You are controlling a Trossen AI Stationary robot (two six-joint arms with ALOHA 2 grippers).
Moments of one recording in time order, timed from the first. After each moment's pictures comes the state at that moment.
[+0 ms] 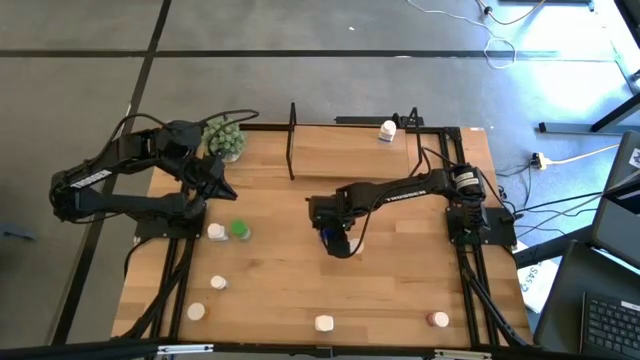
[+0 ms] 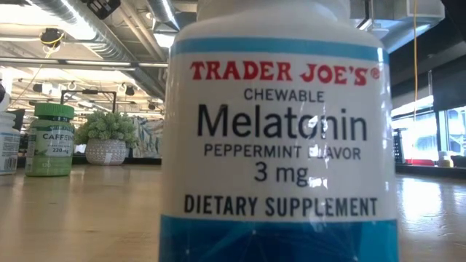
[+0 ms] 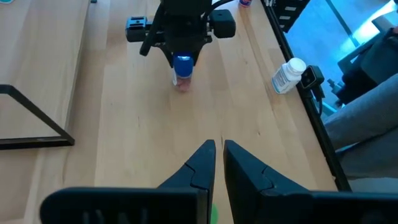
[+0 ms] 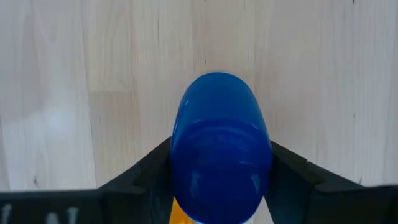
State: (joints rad) left arm 0.32 0.78 1.12 -1.01 0.42 0.13; right arm 0.07 2.02 1.55 -0.80 -0.14 0.13
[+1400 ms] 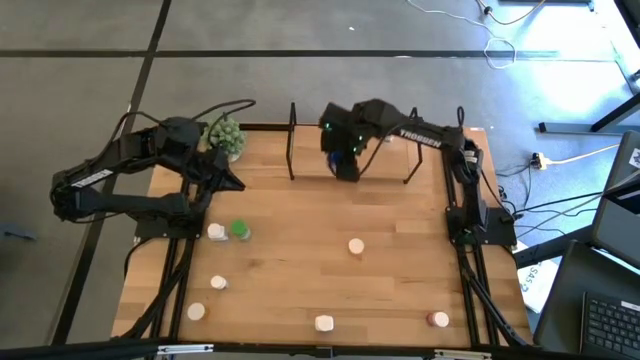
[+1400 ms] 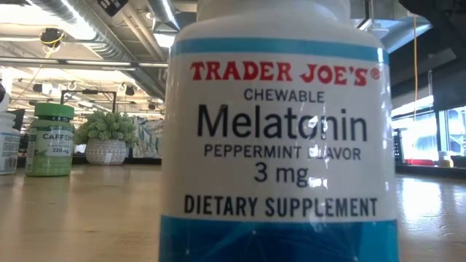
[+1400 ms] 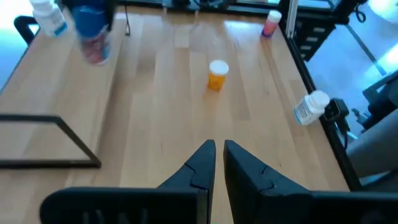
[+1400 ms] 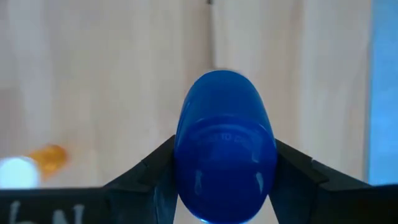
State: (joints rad) left arm 0.32 0.79 1.12 -0.87 0.35 0.08; right arm -0.34 2.02 2.09 -1.34 -0.03 -0.28
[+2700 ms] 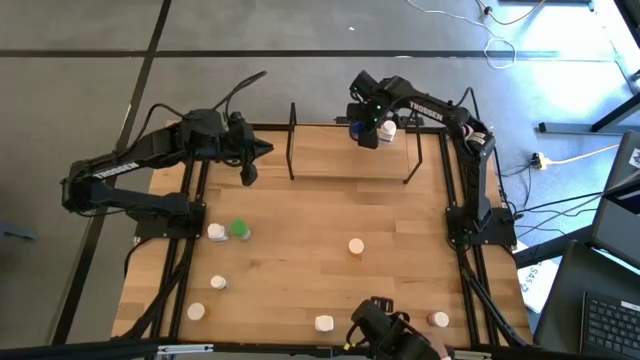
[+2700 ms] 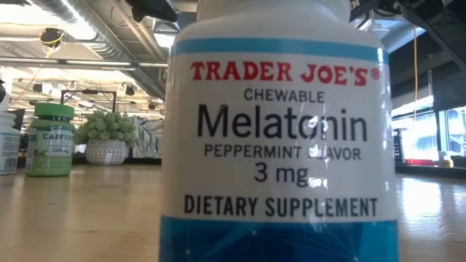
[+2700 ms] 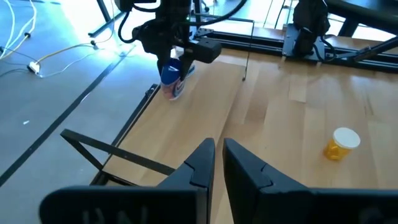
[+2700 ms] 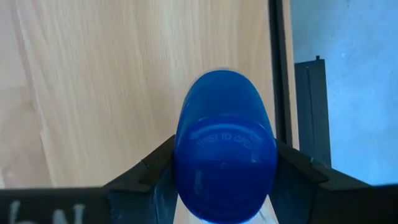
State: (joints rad) left arm 0.32 0.96 1.12 -0.53 -0.11 0.03; right arm -0.72 2.02 1.77 -1.04 -0.09 -0.61
